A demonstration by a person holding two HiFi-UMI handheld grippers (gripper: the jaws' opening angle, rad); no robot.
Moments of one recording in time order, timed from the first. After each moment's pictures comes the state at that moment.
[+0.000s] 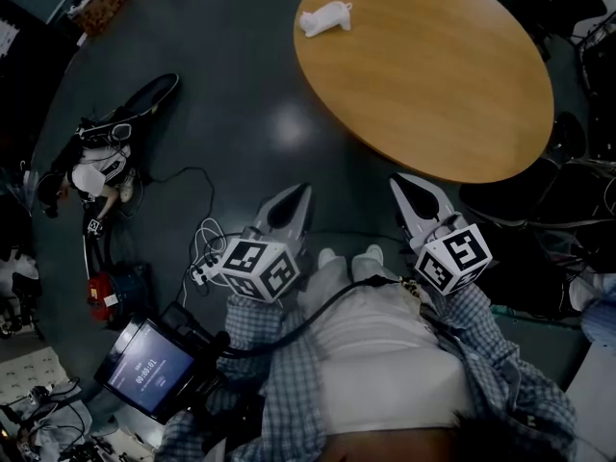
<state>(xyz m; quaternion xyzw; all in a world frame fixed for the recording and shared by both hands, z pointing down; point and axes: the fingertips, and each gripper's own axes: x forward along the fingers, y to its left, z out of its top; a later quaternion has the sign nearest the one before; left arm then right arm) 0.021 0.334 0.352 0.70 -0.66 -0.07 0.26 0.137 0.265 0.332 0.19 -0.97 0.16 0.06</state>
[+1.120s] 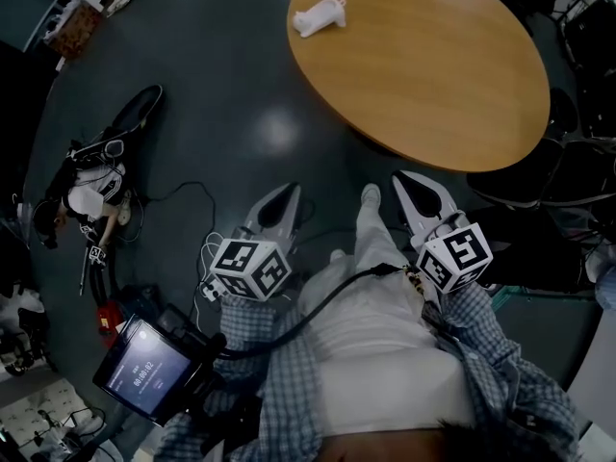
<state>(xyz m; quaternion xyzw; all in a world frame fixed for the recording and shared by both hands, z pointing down) -0.051 0.344 0.370 0.72 -0.63 -0.06 0.27 0.093 0.279 0.346 0.26 -0.95 0.14 0.07</state>
